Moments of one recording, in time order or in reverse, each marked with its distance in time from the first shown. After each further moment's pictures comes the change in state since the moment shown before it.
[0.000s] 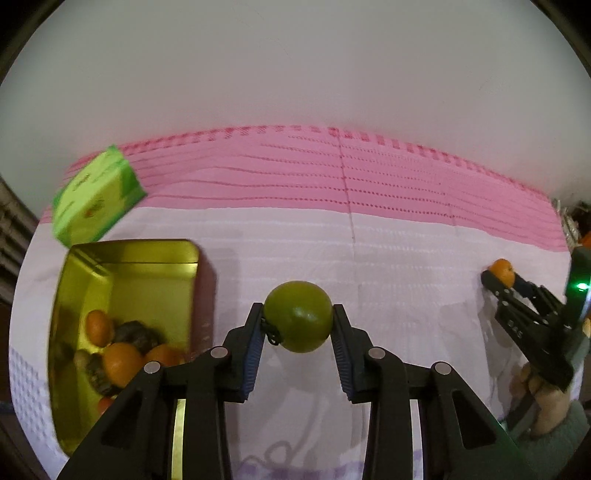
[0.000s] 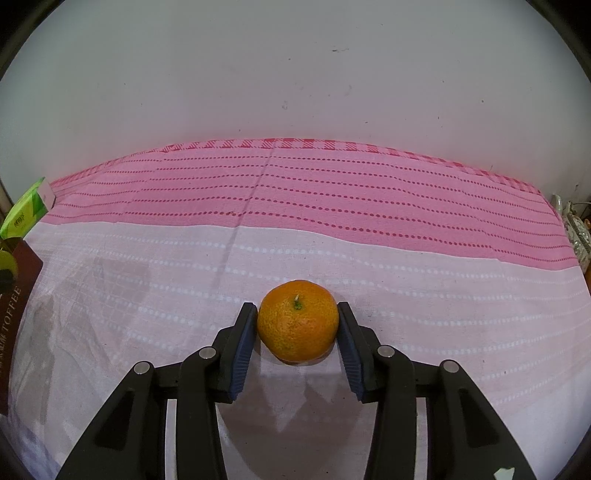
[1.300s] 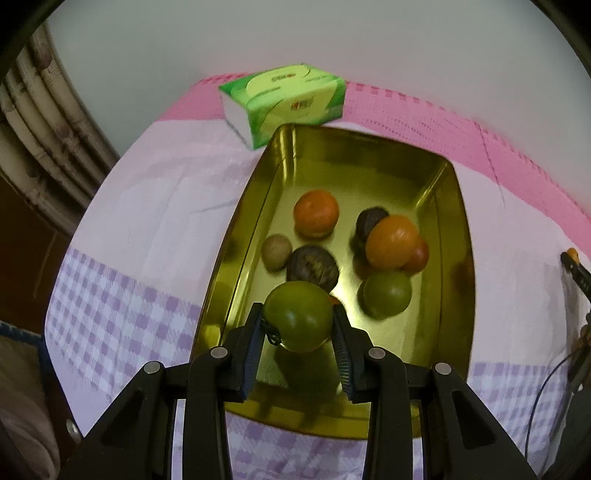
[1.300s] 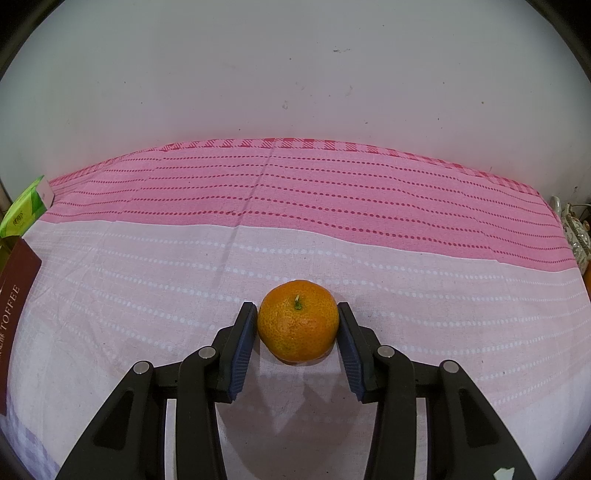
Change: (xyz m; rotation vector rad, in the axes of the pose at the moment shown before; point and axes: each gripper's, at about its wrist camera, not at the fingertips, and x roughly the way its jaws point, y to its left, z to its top) left arm -0.034 0.167 -0.103 -0.202 0.079 0.183; right arm 0.001 -0.001 0.001 -0.007 0.001 -0.002
